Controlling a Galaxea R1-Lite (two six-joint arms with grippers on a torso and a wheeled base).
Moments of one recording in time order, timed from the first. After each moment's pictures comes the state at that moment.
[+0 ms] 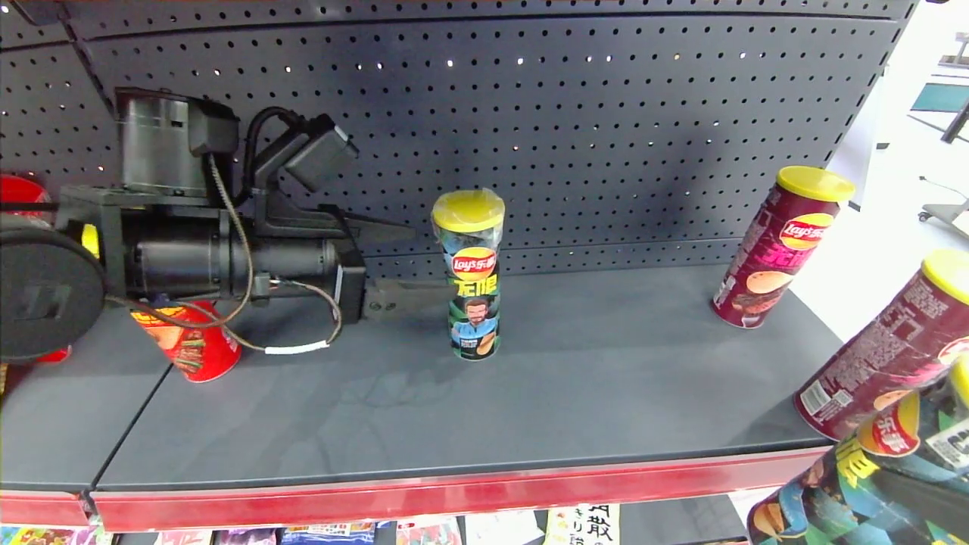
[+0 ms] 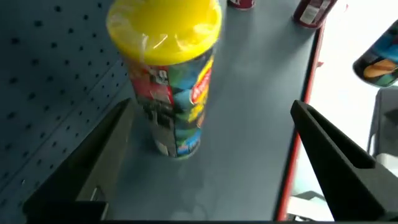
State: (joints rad) left arm -0.40 1.65 -1.10 -0.20 -0.64 0.28; right arm 0.42 0.75 -0.47 0.00 0.25 -0.09
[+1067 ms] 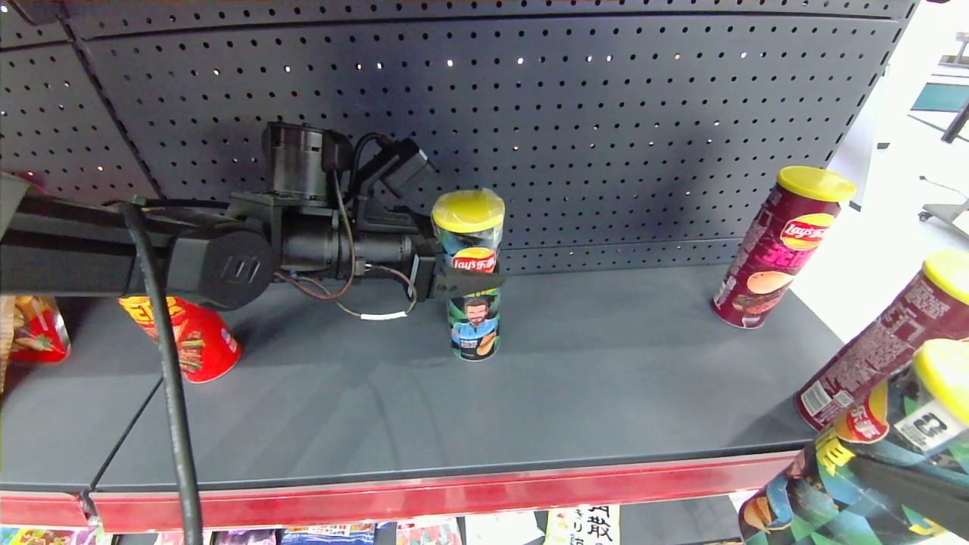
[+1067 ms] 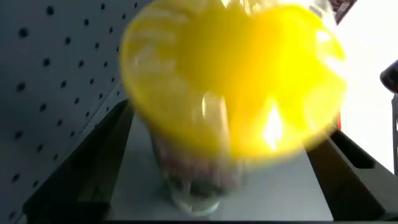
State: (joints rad) left arm -0.42 1.94 -1.32 -0.28 -0.72 0.30; right arm 0.42 0.81 -0.49 0.00 0.25 -0.09
